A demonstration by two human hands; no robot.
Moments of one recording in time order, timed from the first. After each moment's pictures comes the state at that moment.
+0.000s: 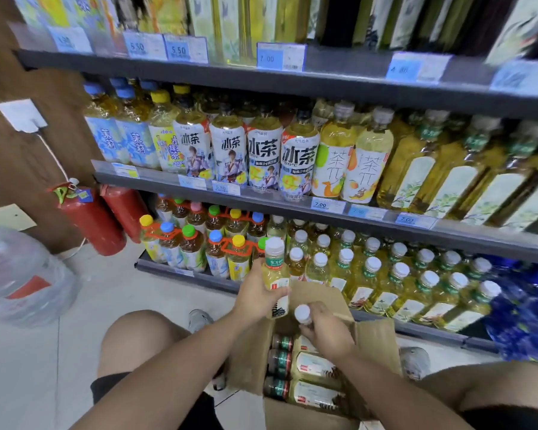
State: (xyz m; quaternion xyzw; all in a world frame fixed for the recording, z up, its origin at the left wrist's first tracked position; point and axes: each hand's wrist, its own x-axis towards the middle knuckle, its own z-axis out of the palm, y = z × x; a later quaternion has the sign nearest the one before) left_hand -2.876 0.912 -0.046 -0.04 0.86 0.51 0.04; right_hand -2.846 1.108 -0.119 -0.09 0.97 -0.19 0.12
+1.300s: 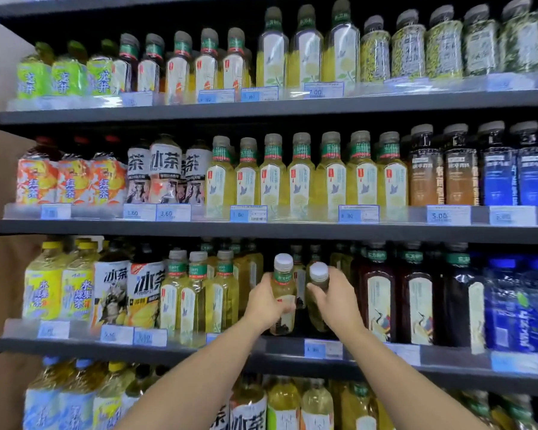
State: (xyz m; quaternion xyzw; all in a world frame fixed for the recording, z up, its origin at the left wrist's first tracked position) left_hand -3.085 1.017 0.376 0.15 0.84 0.49 -0.18; right_hand -3.062 1.190 0.374 -0.08 0.83 -0.39 -0.39
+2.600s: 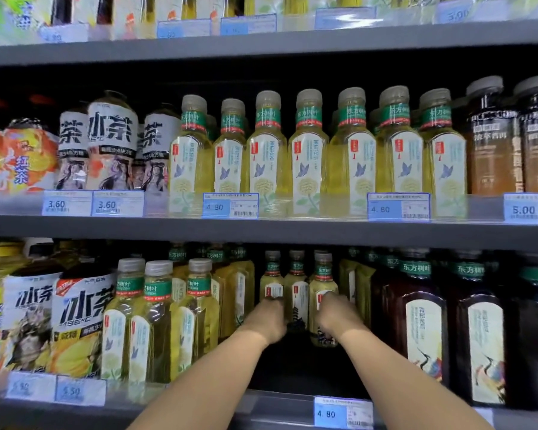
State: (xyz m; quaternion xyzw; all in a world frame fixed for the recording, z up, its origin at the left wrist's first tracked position) left_hand -3.254 1.048 0.353 0.17 0.97 0.15 -0.12; right_hand -3.212 1.204 0.374 0.12 0.96 -0.20 -0.16
